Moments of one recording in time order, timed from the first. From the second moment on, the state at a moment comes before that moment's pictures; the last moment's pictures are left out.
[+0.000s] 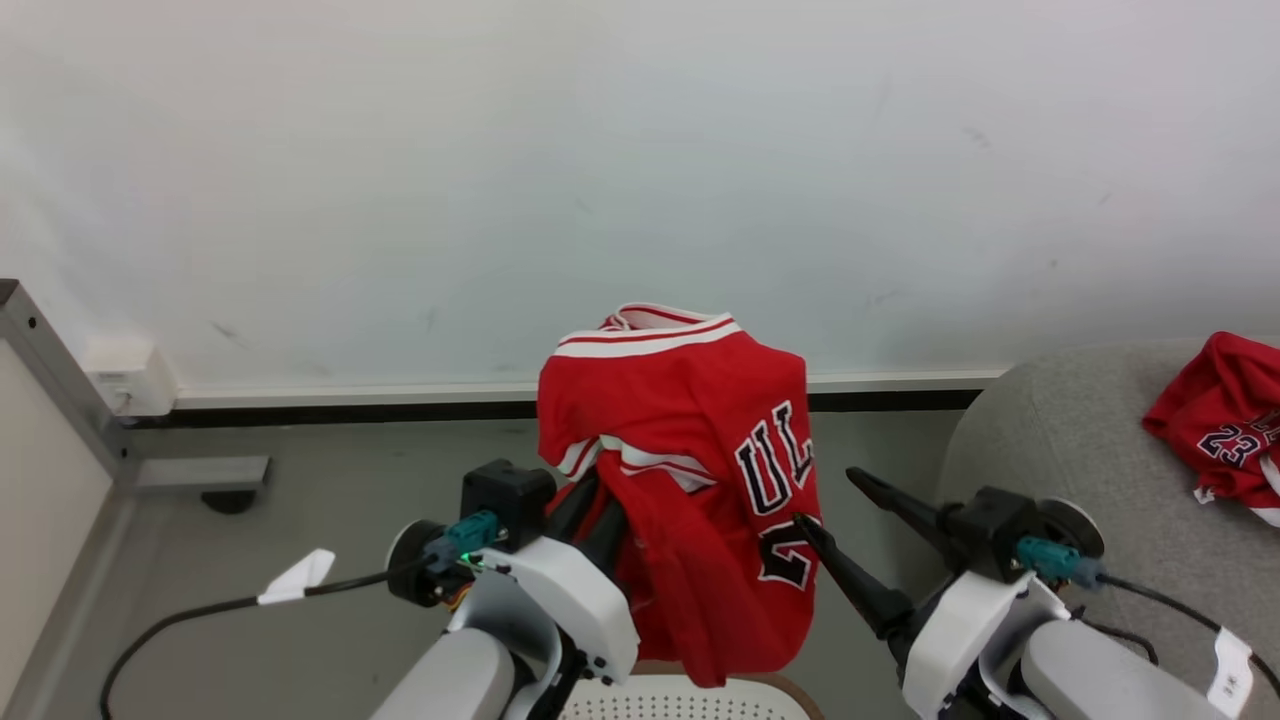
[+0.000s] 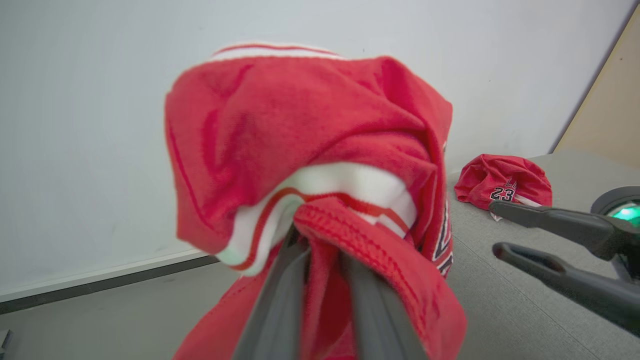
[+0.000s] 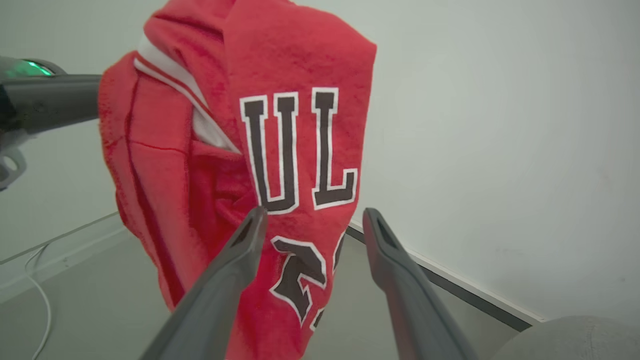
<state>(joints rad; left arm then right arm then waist) -0.41 0.11 -0.53 0.30 -0.40 0.03 -0.04 -0.55 -0.34 0.88 0.43 0.67 0.13 -0.17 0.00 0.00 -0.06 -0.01</state>
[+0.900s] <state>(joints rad) -0.45 0.08 -0.62 0.32 -0.42 0.02 -0.02 -0.78 -0.20 1.16 0.73 0.88 0.13 -0.26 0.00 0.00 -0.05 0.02</state>
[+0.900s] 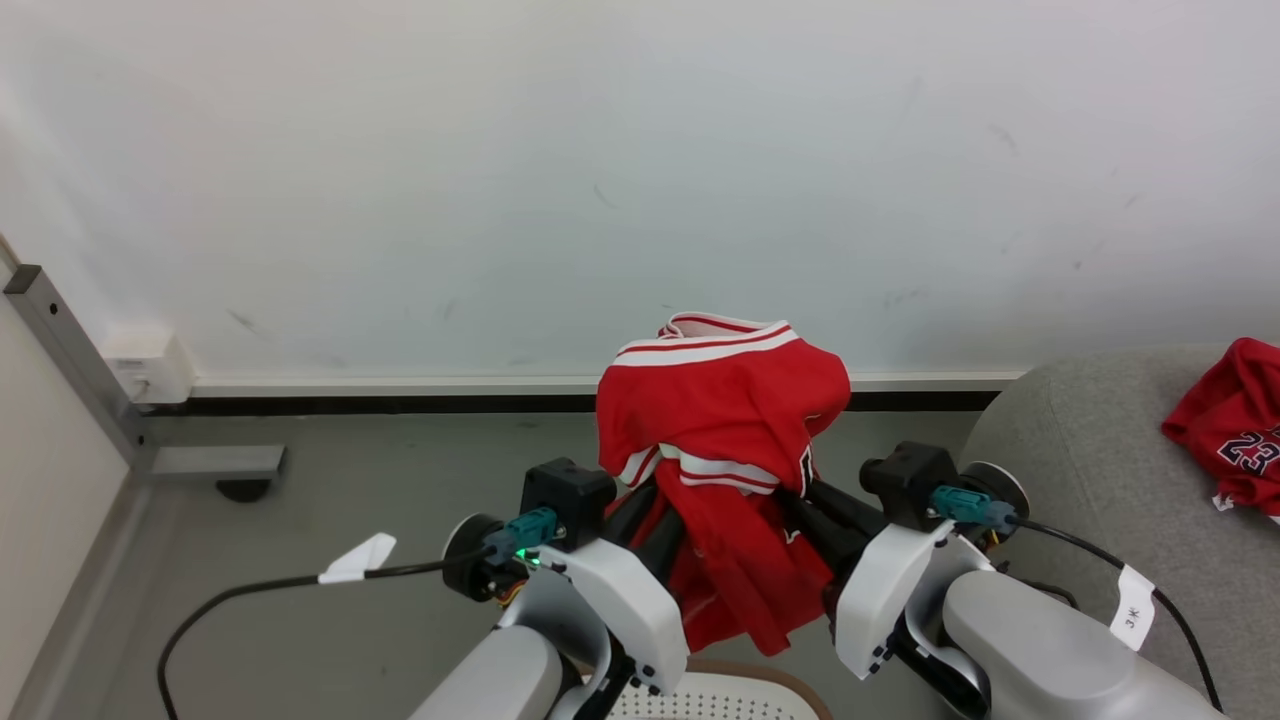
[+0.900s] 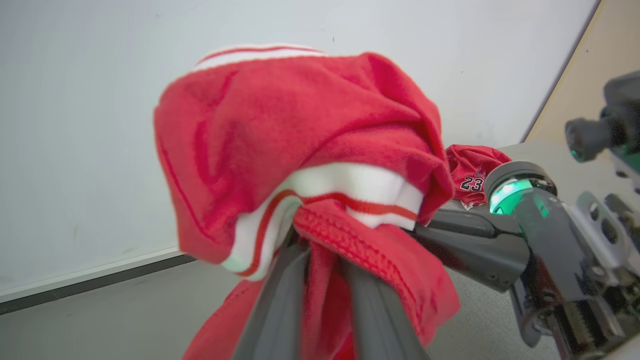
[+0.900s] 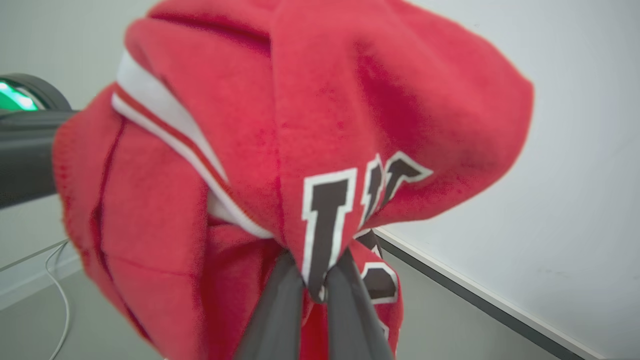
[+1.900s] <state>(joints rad) -0.44 0.10 -0.65 0.33 -0.43 0.04 -0.03 -0.75 -0.28 1.01 0.68 0.98 0.13 -0.26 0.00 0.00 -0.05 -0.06</state>
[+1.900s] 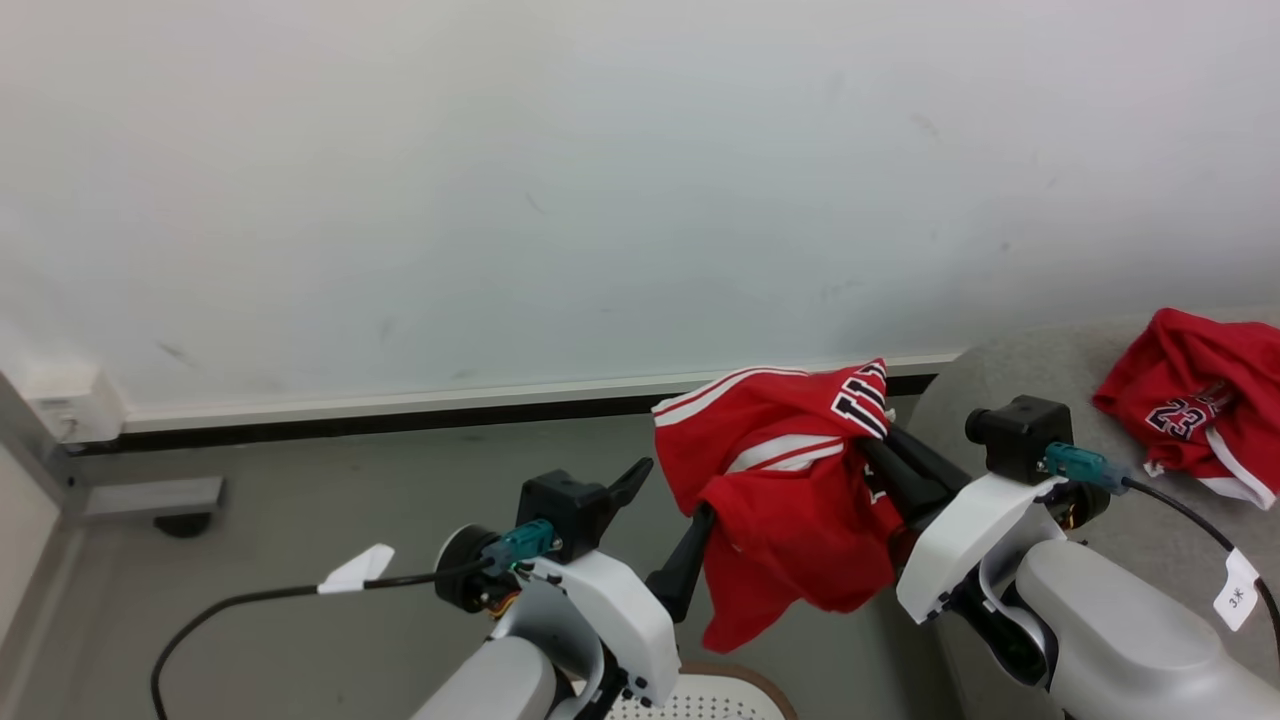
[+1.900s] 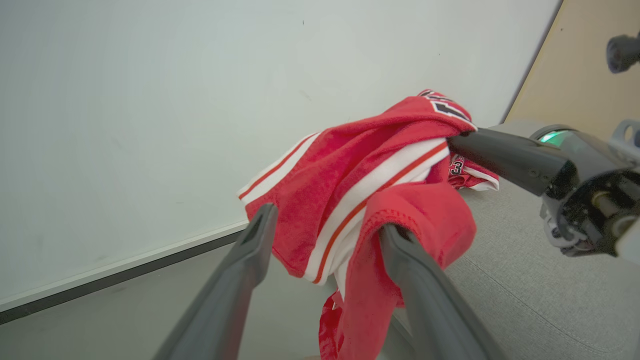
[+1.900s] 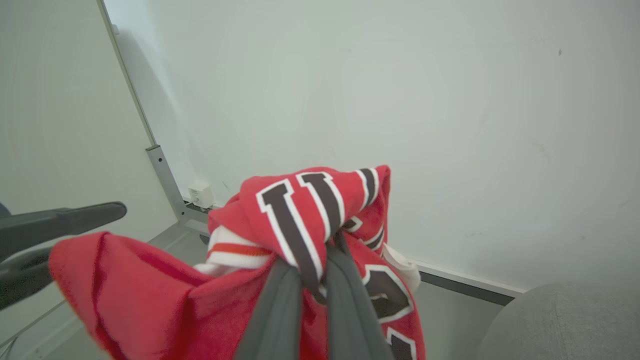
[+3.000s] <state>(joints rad) -0.43 0.14 -0.68 0.24 -0.44 0.06 -0.01 -0.77 -0.43 0.75 0.56 0.89 0.13 -0.26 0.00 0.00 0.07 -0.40</state>
